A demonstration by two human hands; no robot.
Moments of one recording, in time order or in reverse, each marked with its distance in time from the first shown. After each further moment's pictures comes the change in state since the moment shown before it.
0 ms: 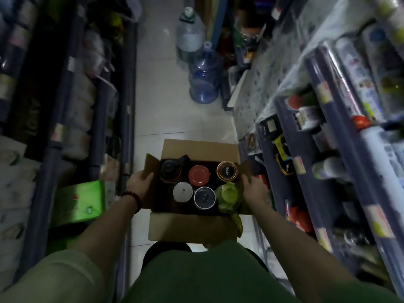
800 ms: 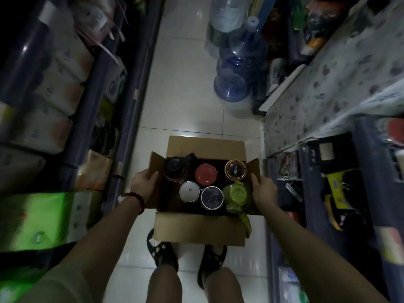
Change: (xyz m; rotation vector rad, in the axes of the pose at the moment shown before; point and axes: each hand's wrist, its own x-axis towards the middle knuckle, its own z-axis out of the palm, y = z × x) left_hand 0.217 -0.036 0.096 -0.134 0.100 -0.109; right_hand 0.249 -0.012 0.151 -0.113 -0.049 -0.070
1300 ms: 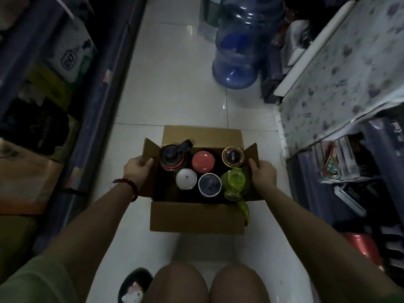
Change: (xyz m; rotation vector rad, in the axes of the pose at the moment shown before) left_hand 0.248 -0.120 0.138 0.020 0.056 0.129; right_hand 0.197 0.073 0.211 0.020 0.096 -0.128
